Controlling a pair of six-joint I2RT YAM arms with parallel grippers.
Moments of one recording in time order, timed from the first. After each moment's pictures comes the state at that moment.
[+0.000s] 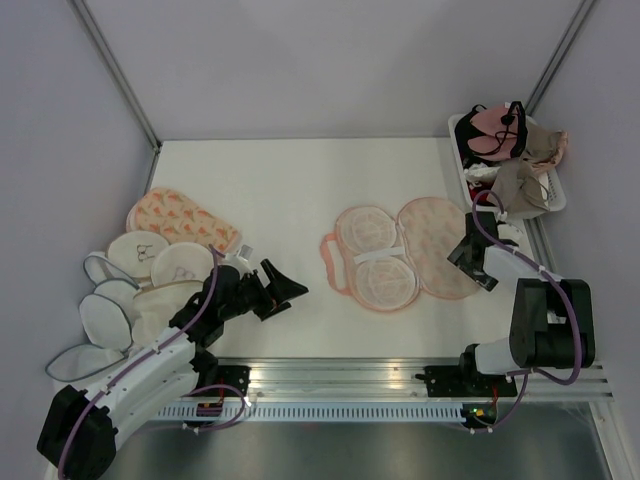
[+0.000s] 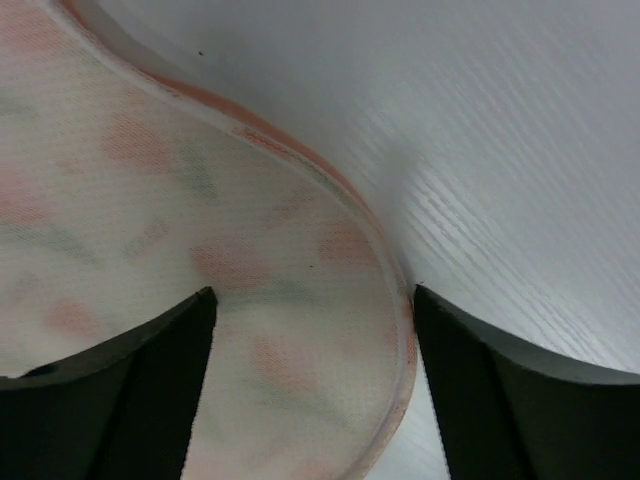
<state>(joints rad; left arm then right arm) -0.55 0.72 0.23 0.01 0.32 -1.12 -0.05 1.43 0.68 -0.41 0.39 0.69</state>
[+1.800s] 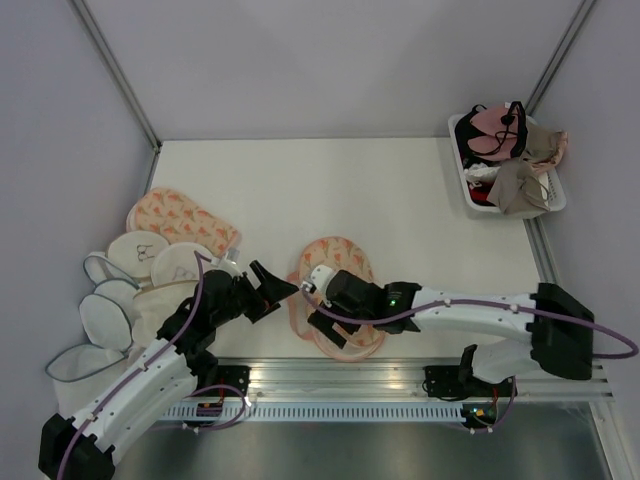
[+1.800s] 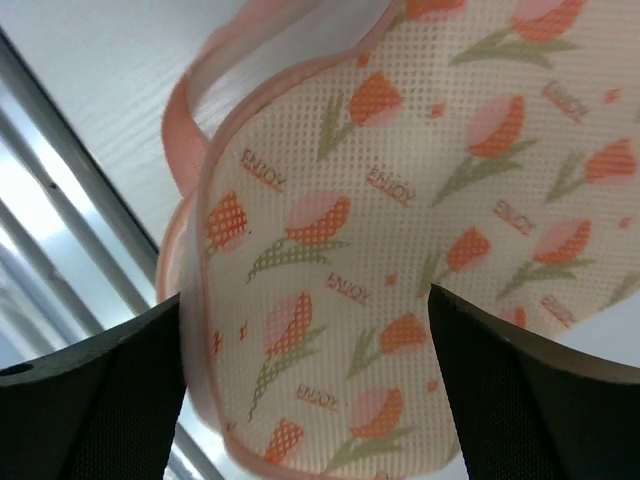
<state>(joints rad) -0.54 0.55 0.26 -0.22 0.21 -1.13 1.20 1.45 0.86 -0.37 0.11 0.14</state>
